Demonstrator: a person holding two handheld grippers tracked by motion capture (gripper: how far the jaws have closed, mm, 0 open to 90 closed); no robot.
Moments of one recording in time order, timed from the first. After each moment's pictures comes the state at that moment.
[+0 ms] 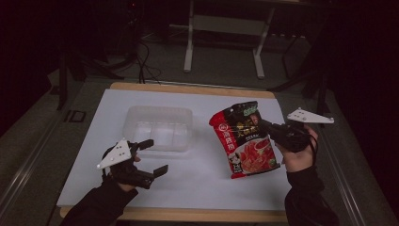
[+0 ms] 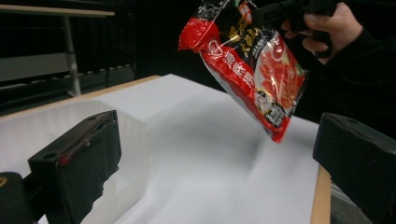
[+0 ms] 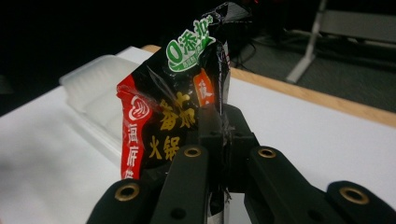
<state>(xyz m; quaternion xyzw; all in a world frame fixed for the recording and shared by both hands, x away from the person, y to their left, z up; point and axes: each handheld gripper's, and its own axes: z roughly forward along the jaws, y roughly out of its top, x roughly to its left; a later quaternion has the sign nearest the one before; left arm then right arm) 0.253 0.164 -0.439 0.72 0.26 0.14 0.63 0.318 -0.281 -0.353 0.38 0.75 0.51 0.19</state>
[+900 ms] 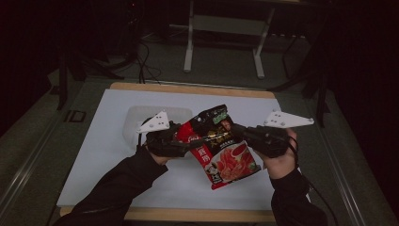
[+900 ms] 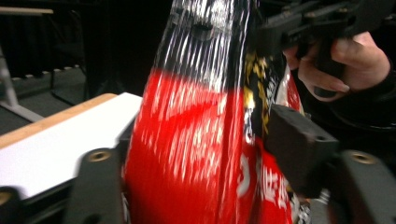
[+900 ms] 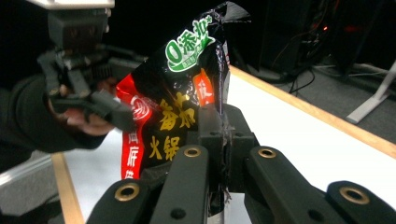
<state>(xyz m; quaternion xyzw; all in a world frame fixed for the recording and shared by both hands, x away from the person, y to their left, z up) 0.310 0.094 -0.396 0.74 0.20 0.07 0.64 0.290 -0.216 -0.332 0.27 0.78 0.54 0.15</state>
